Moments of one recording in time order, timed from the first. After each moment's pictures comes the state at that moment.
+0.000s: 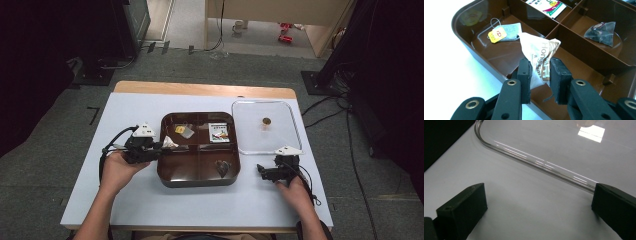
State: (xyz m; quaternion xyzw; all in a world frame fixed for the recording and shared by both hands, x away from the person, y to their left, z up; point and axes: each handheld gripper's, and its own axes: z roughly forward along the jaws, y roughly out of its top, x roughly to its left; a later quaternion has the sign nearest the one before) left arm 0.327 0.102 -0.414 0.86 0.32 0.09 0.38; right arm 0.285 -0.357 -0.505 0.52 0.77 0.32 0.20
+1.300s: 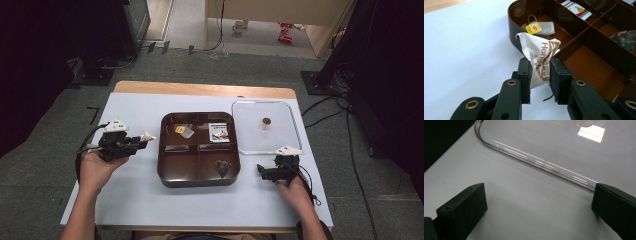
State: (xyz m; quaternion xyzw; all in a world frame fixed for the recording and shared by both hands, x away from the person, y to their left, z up) left arm 0.332 0.162 -0.408 0.82 0.39 0.12 0.39; right arm 0.285 -0.357 -0.505 0.52 0.77 0.32 0.20
